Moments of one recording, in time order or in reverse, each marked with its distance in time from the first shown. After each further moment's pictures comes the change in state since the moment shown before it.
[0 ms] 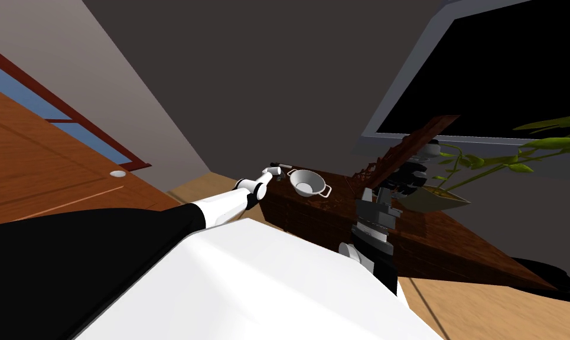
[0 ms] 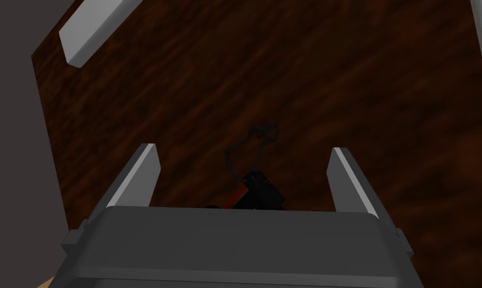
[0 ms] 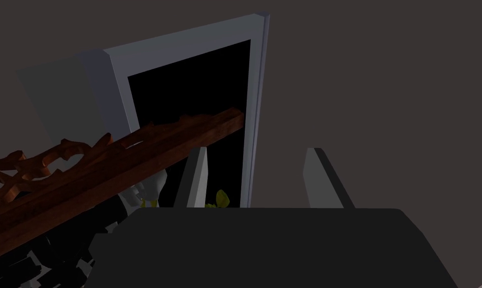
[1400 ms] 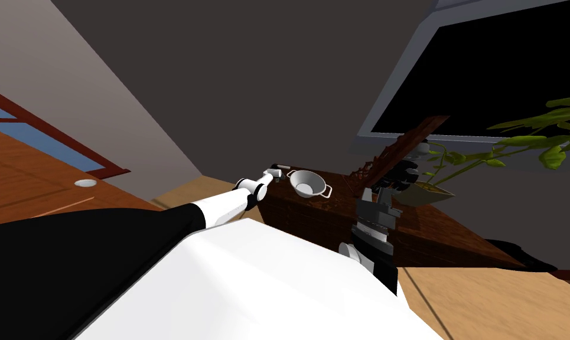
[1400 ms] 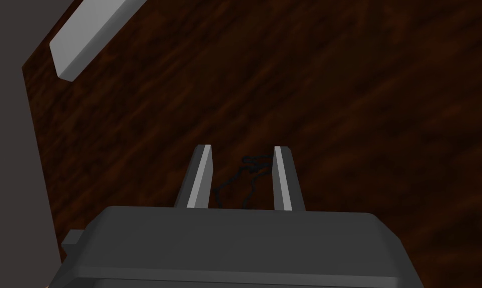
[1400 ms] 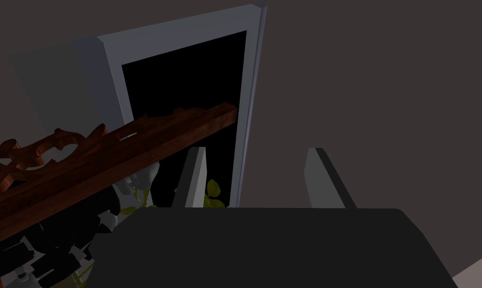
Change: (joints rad) left arm 0.000 -0.002 -0.070 0.057 -0.051 -0.072 0.144; right arm 0.000 0.000 0.000 0.000 0.000 0.000 0.000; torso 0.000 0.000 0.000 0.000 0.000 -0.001
